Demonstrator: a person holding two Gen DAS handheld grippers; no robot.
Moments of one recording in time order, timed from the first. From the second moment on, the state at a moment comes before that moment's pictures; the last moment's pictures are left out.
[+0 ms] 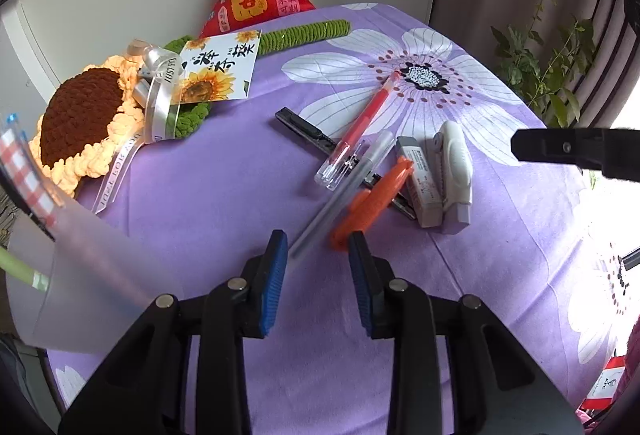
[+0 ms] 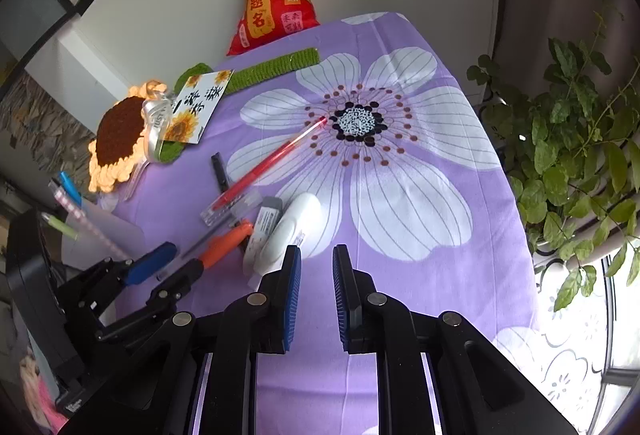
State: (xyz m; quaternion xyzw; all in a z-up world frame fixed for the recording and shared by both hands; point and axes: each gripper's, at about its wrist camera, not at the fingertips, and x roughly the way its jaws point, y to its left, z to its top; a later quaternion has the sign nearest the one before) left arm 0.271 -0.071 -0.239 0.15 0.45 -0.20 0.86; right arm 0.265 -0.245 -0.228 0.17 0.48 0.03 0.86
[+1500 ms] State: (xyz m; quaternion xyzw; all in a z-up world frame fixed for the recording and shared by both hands) left arm 0.254 -0.084 -0.241 0.13 0.47 -0.25 0.83; right arm 0.339 -0.231 -0.176 0.24 0.44 0.02 0.87
